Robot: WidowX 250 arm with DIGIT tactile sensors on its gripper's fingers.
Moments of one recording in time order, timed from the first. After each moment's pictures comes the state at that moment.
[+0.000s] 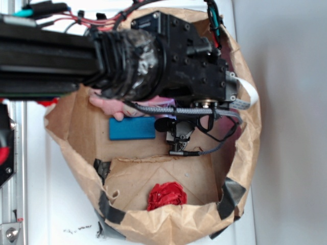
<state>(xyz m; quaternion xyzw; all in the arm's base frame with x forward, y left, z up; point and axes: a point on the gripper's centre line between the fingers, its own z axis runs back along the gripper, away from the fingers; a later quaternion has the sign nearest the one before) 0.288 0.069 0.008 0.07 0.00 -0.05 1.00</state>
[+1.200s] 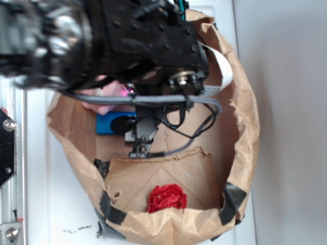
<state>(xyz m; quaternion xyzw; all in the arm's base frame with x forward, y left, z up) 0.265 0.048 0.089 -0.02 -0.02 -0.04 1.00</state>
